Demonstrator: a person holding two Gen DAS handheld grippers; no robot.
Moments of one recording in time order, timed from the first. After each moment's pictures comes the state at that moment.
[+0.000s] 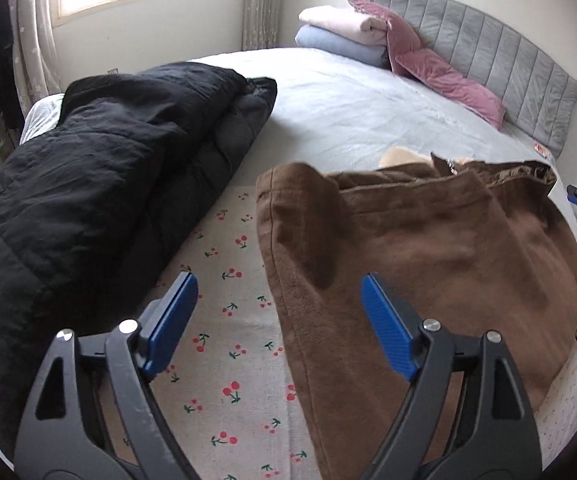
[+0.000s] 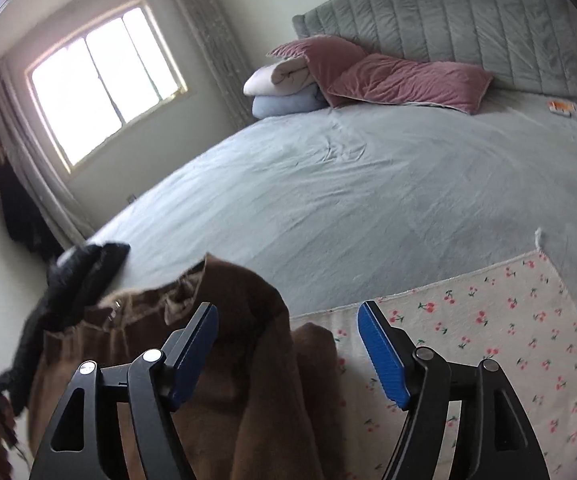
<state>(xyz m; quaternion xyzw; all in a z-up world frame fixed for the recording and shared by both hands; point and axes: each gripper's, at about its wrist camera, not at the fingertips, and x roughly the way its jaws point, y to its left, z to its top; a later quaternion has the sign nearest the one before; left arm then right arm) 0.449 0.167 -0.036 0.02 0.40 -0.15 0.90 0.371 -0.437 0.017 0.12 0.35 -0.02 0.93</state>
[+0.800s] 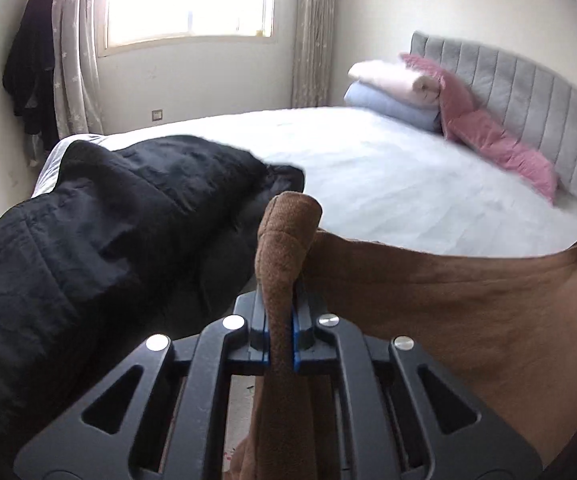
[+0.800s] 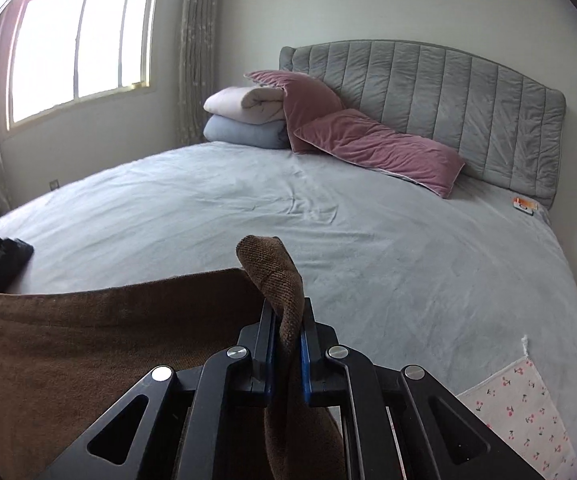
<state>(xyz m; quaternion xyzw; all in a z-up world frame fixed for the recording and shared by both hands) 0.577 0.086 -0.028 0.01 0.32 -0.03 0.95 0.517 -0.377 -0.013 0.00 0.30 -0.20 0.93</state>
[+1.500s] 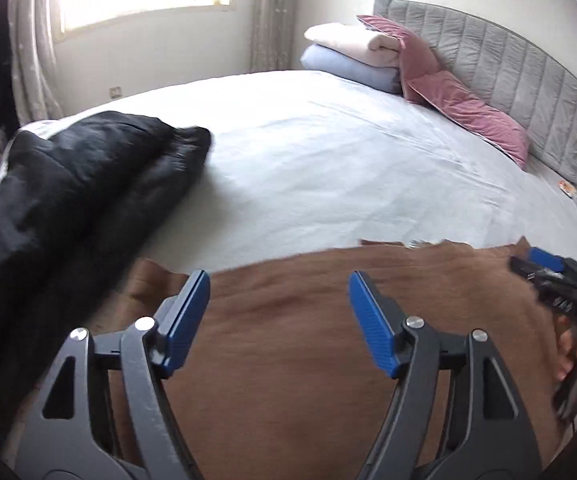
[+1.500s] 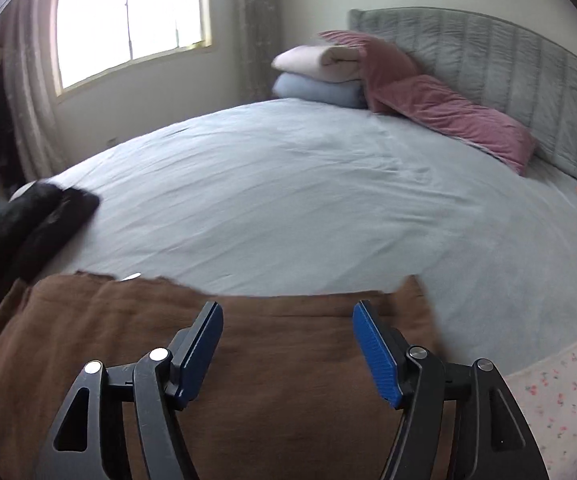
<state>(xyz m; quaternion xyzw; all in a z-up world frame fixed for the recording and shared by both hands) 0.557 -0.003 -0.025 0.00 0.37 -0.11 0.92 0.543 -0.269 -0.027 0.02 0.38 -0.01 0.93</state>
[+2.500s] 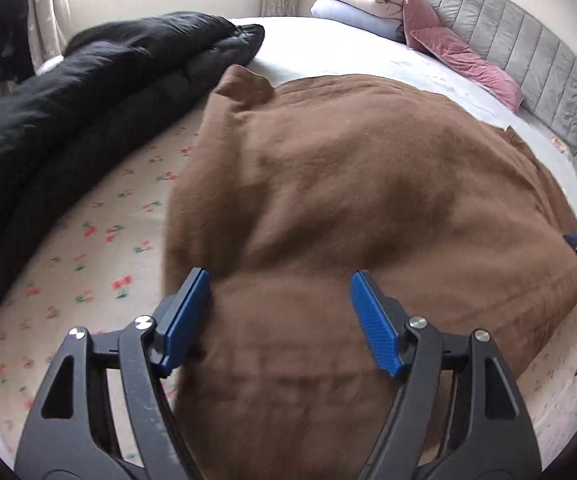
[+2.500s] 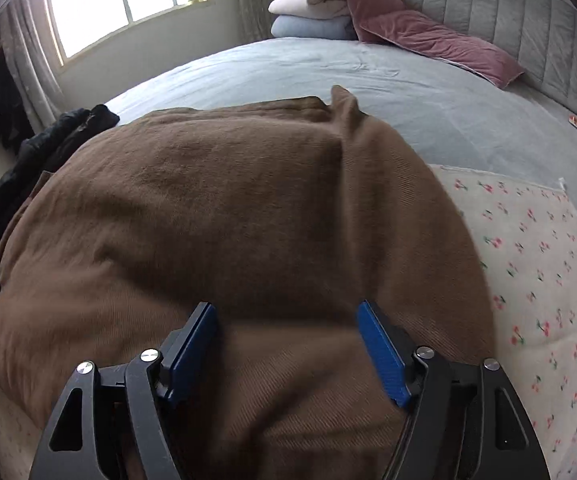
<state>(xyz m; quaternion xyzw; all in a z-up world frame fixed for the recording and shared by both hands) 0.370 0.111 -0.066 0.01 0.43 -0.09 0.90 0.325 -0.343 -0.072 0.05 0.43 -0.07 0.90</state>
